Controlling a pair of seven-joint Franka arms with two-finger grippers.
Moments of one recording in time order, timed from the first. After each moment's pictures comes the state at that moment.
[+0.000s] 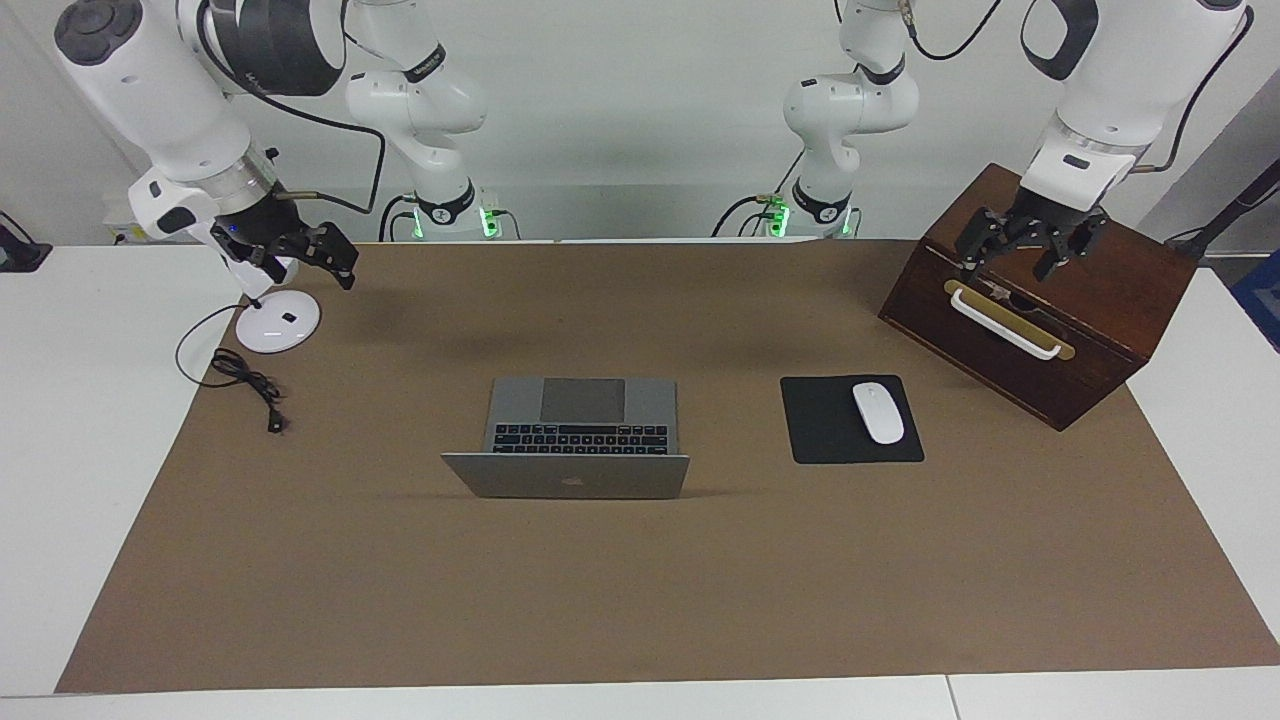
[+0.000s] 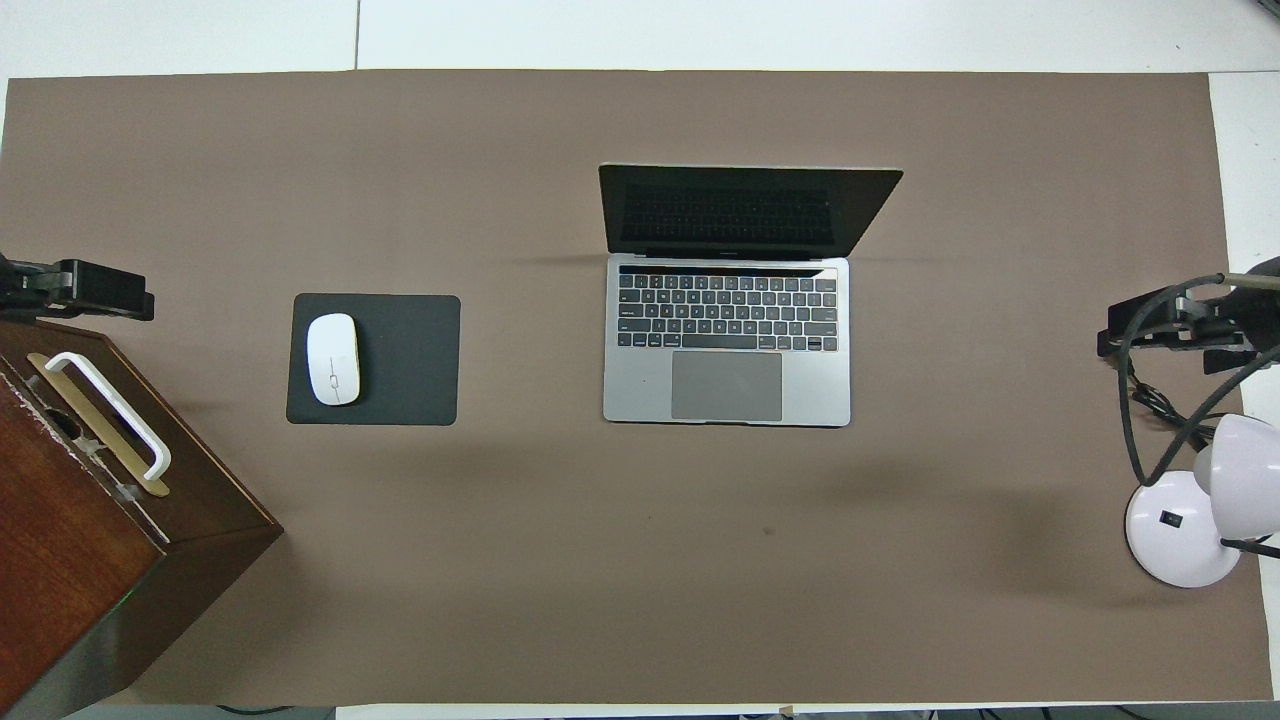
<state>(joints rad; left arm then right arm) 0.01 -0.05 -0.05 -1.66 0.01 1.65 0.00 -0.06 -0.06 -0.01 -1.77 0.05 1.60 0.11</state>
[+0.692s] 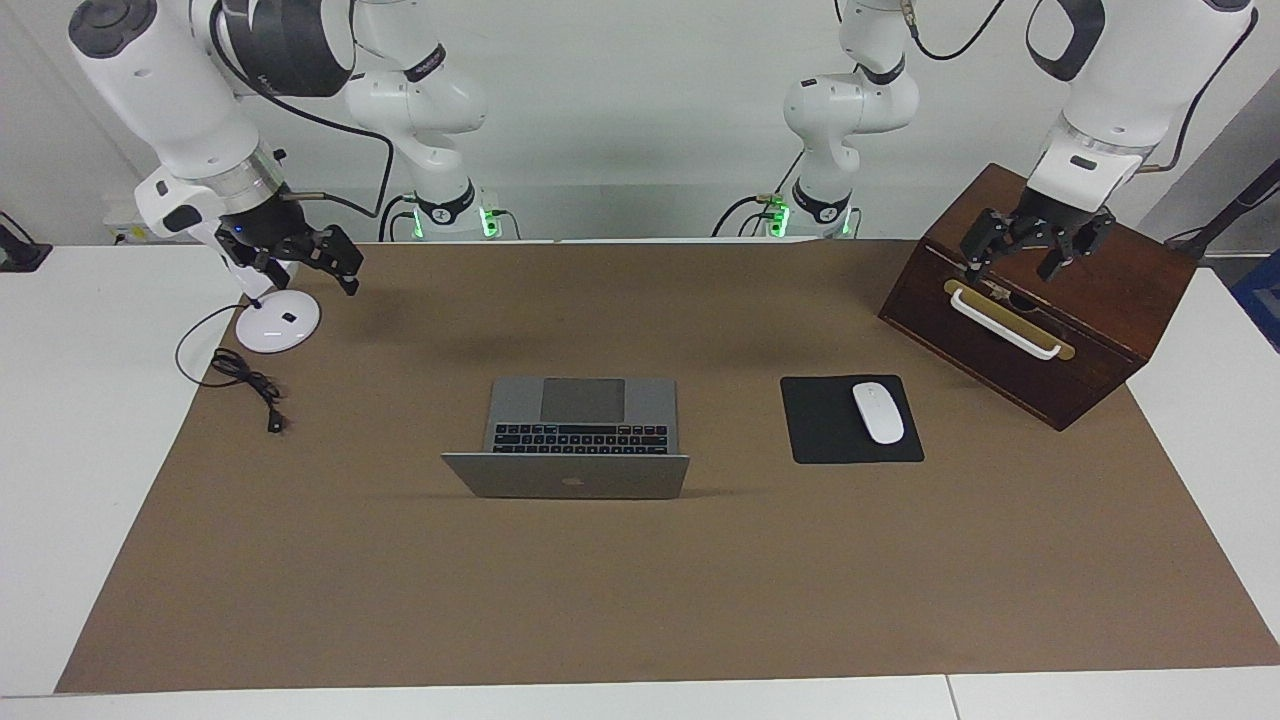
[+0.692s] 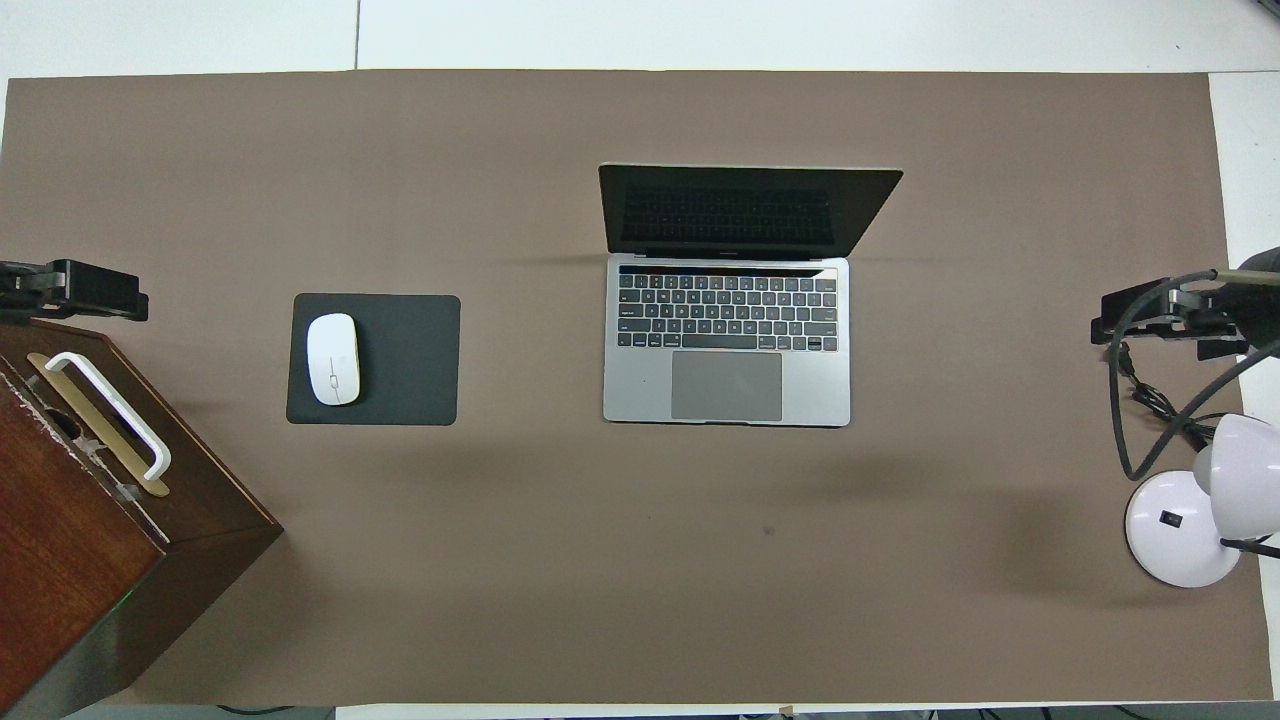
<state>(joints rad) 0.01 -0.05 -0.04 -1.66 0.01 1.65 0.00 -0.05 -0.07 0.00 -1.77 0.05 1.66 0.11</state>
